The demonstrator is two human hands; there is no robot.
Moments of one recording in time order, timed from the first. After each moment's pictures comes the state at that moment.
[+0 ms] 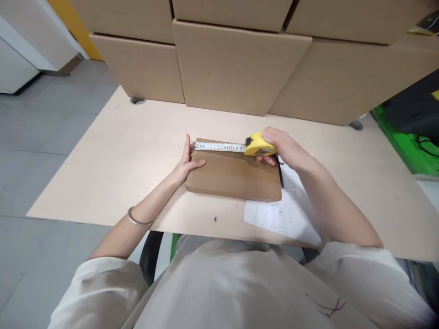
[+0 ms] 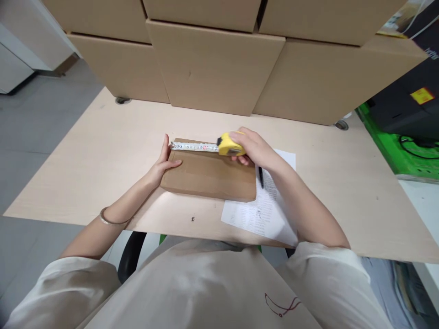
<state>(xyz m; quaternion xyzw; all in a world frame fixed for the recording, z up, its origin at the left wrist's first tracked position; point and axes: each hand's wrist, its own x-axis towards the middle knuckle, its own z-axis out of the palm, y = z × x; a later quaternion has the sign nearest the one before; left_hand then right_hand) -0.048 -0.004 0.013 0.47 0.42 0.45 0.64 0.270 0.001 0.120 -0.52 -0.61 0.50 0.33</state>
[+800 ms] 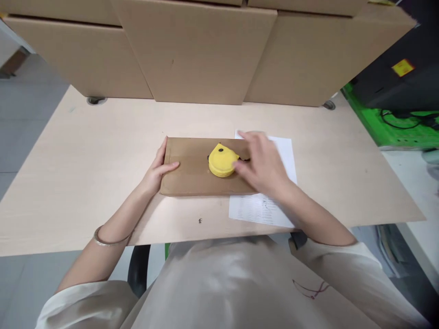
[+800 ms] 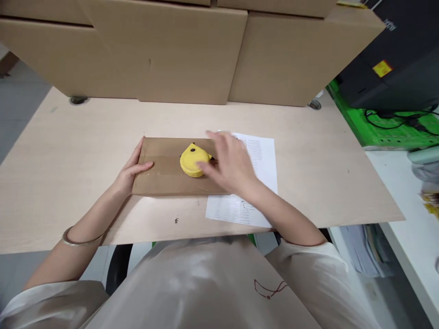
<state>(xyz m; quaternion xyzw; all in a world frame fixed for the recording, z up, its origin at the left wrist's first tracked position) -0.057 -0.008 0.023 0.50 0.47 0.39 0.61 0.277 -0.056 0.086 -0.56 -0.79 0.00 0.26</state>
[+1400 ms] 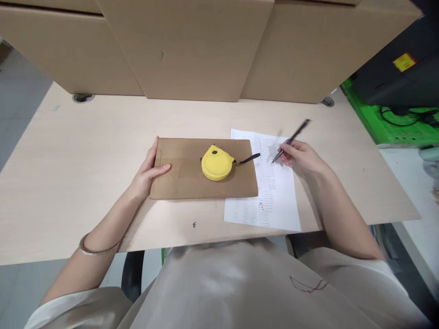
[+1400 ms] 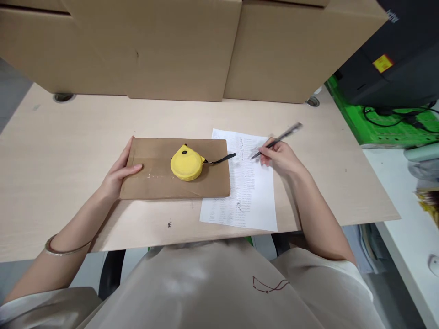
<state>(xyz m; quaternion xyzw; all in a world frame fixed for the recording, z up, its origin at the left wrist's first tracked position) -0.063 -0.010 0.026 0.53 0.50 0.38 0.58 0.428 -0.032 0.040 -0.64 -0.51 0.45 0.36</state>
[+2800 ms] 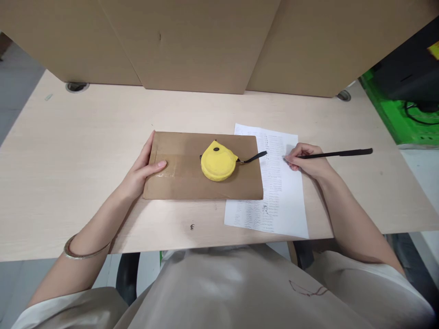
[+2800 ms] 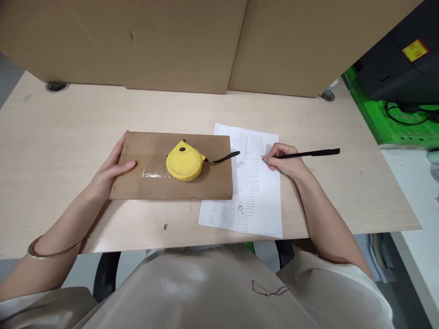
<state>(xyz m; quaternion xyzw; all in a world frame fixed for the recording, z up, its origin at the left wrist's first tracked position) -0.054 -0.019 0.047 0.52 0.50 0.37 0.59 0.443 -0.043 0.019 -0.65 -0.51 0.42 0.38</state>
